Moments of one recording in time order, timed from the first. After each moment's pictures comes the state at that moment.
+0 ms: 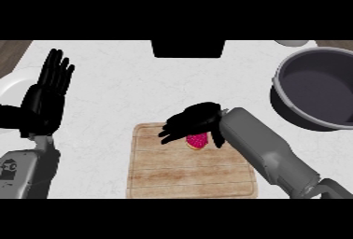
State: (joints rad) left arm -0.29 0.24 0.09 -1.52 0.17 0.11 0.04; right arm -0.91 -0.15 0.82 -0.61 0.76 0.13 -1.01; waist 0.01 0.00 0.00
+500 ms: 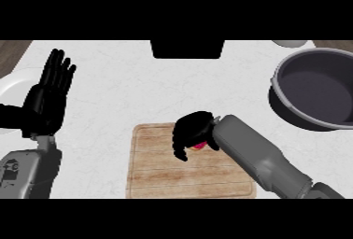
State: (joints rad) left arm -0.29 0.22 0.09 -1.52 0.16 0.11 0.04; right arm -0.88 -0.12 0.86 -0.64 0.85 0.08 -1.07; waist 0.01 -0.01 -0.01
